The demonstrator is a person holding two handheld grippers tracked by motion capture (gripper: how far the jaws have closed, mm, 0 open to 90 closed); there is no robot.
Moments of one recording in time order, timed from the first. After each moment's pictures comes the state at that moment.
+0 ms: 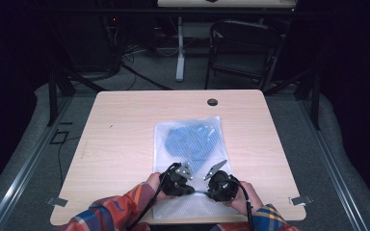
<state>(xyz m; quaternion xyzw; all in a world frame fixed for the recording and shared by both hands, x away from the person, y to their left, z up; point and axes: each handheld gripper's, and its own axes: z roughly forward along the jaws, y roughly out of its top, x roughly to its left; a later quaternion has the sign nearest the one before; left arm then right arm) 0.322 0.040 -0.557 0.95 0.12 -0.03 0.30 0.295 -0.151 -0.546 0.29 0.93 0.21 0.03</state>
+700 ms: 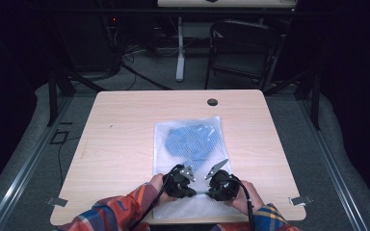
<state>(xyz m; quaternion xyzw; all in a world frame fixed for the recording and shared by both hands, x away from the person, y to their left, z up) 0.323 0.036 -0.564 0.95 0.12 -0.05 0.28 0.296 -0.154 -0.544 0.29 0.93 0.21 0.03</state>
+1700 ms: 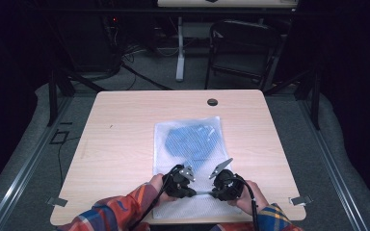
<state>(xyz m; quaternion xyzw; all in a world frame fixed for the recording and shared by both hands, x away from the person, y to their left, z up) 0.324 0.037 -0.564 0.95 0.11 -0.05 0.29 0.296 -0.166 -0.540 0.30 0.93 0.21 0.03</state>
